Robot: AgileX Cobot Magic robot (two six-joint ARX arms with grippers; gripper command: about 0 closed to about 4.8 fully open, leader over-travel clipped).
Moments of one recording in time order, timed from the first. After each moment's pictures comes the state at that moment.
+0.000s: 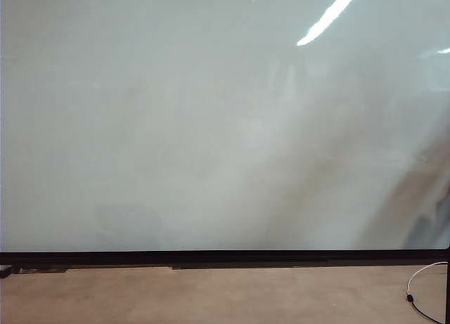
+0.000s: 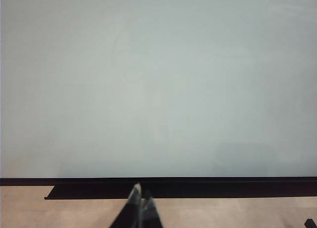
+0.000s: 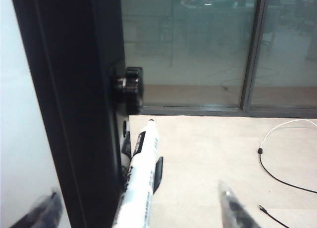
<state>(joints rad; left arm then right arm) 0.00 0.00 0.00 -0.04 0.00 -0.01 -0.44 1.94 0.65 1.36 -0.54 0.02</state>
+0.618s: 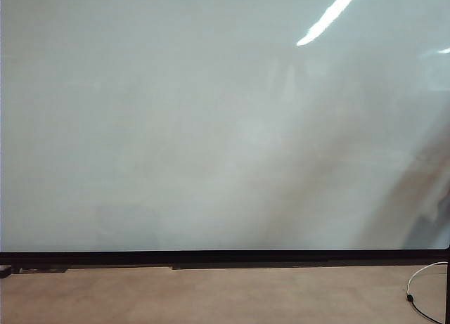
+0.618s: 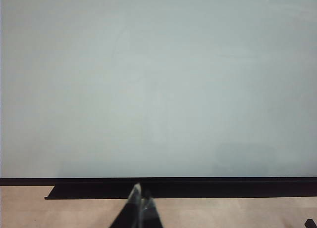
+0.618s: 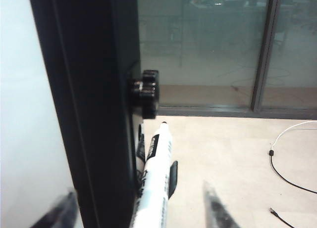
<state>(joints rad) 0.00 0.00 0.00 -0.04 0.00 -0.01 -0.44 1.94 0.66 1.35 -0.57 0.03</state>
